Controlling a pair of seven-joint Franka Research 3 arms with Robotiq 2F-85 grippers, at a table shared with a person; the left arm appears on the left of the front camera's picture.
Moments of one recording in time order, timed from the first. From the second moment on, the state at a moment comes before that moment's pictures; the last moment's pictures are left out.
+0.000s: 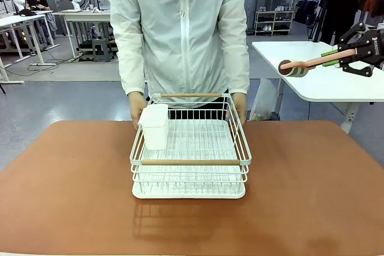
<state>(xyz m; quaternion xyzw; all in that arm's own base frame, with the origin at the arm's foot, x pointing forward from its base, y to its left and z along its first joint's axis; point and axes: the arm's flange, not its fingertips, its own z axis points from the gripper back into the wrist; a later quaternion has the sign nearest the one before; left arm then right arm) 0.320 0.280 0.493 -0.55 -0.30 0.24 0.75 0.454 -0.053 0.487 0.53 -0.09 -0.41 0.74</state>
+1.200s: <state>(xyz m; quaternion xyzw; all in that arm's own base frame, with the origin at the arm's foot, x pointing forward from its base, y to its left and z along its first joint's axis) 0.320 0.280 0.493 -0.55 -0.30 0.24 0.75 0.454 -0.053 0.487 0.53 -0.09 -0.41 0.74</state>
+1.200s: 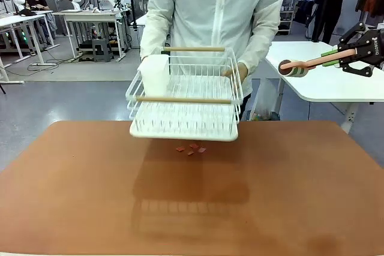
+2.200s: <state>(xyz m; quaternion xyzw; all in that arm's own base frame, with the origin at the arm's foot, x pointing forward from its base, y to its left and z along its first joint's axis) 0.320 0.280 0.493 -0.55 -0.30 0.24 0.75 0.454 -0.053 0.487 0.53 -0.09 -0.41 0.74</state>
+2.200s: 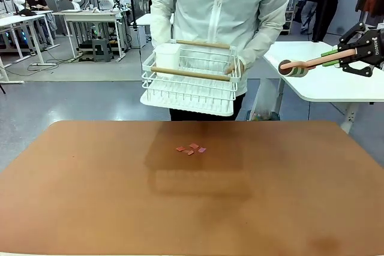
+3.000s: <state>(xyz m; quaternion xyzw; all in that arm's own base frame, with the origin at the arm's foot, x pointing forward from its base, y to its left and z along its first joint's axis) 0.320 0.280 0.493 -0.55 -0.30 0.24 0.75 0.498 -0.011 0.579 0.34 -0.07 -0.17 0.92</state>
